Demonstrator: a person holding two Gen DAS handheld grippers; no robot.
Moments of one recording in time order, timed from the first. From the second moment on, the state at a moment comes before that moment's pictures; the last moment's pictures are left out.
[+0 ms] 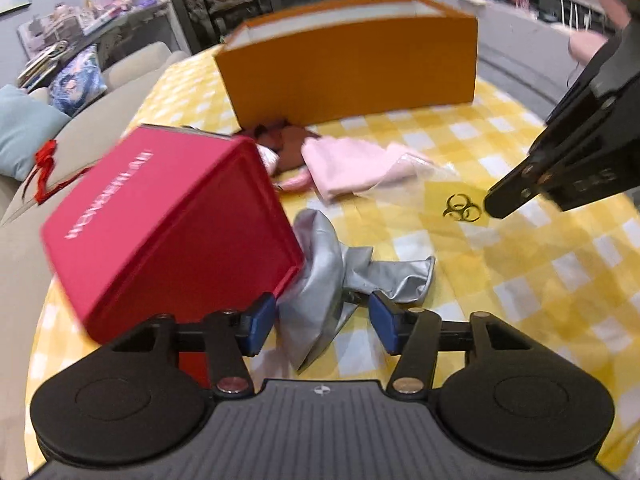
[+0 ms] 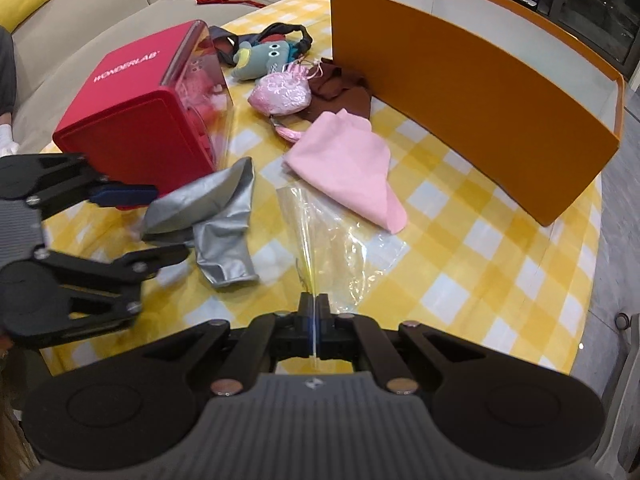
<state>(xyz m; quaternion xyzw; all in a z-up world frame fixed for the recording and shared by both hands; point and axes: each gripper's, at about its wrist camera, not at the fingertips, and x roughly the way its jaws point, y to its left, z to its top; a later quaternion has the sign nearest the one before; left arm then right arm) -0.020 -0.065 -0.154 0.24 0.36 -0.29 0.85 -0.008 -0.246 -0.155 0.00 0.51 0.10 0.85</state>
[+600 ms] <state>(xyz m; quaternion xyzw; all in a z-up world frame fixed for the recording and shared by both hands) 0.006 -0.067 -0.173 0.21 0.40 -0.28 0.85 0.013 -0.224 -0.178 -0.05 0.51 0.10 0.85</state>
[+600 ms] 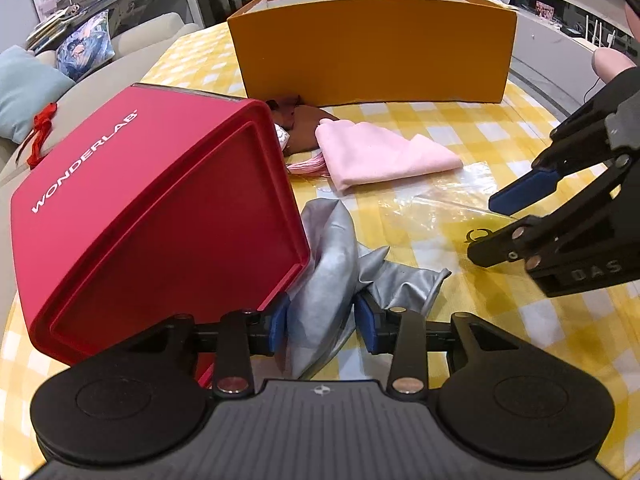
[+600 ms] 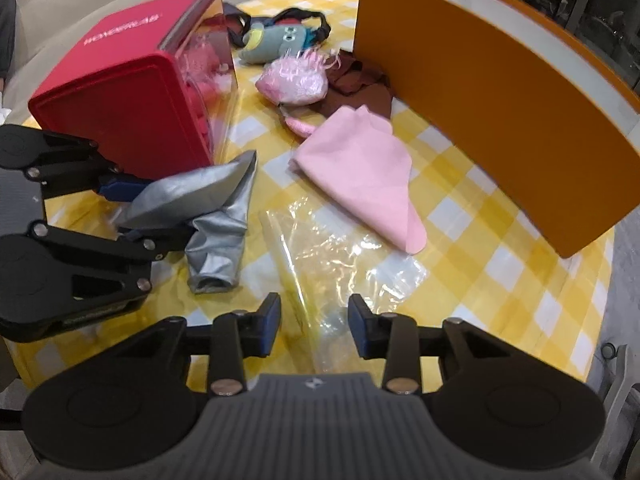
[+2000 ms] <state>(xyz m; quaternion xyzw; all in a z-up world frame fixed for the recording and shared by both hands) -0.011 -0.103 -0.074 0.17 0.33 -0.38 0.85 -0.031 -0.273 -0.100 0.03 0.44 0.04 0.90</state>
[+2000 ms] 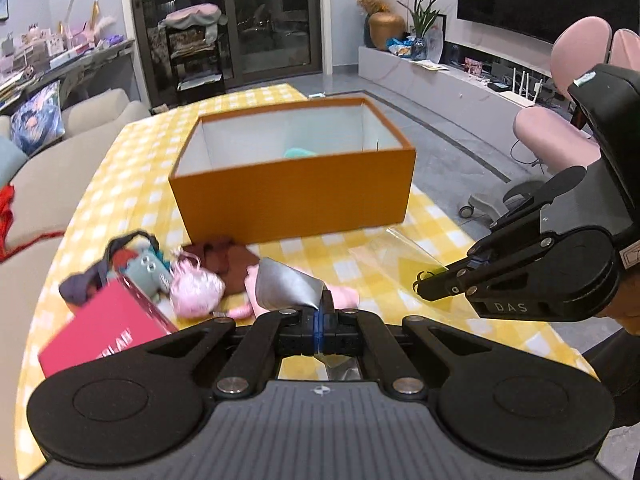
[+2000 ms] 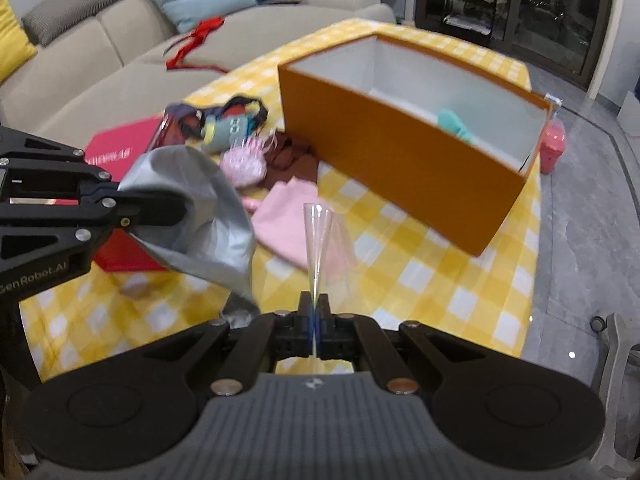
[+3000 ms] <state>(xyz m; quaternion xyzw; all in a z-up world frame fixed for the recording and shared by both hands) 0.072 -0.191 0.050 0.24 0.20 -0.42 0.85 0.075 -0.350 0.017 0.04 0.30 -0.02 0.95</state>
